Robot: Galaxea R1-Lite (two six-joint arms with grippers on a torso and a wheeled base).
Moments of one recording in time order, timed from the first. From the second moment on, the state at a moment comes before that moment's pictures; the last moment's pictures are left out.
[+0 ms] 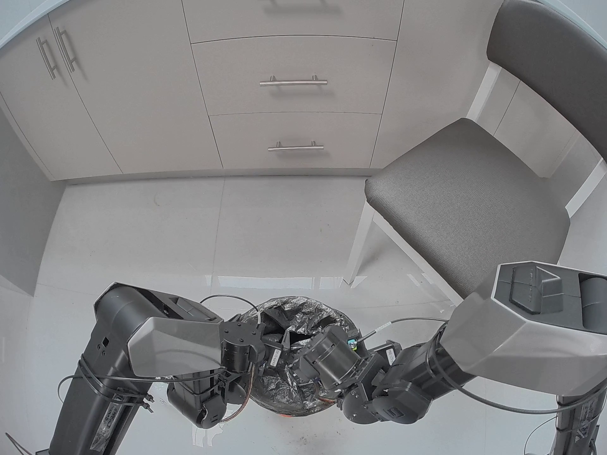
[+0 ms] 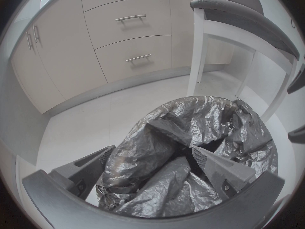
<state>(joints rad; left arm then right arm) -0.60 2.61 -0.71 -1.53 0.39 0.08 0.93 2.29 -1.04 -0.27 -0.81 0.42</state>
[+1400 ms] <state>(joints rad) -0.53 2.68 -0.88 -1.53 0.57 0.16 0.73 2.54 -1.22 -0.53 -0.80 0.19</state>
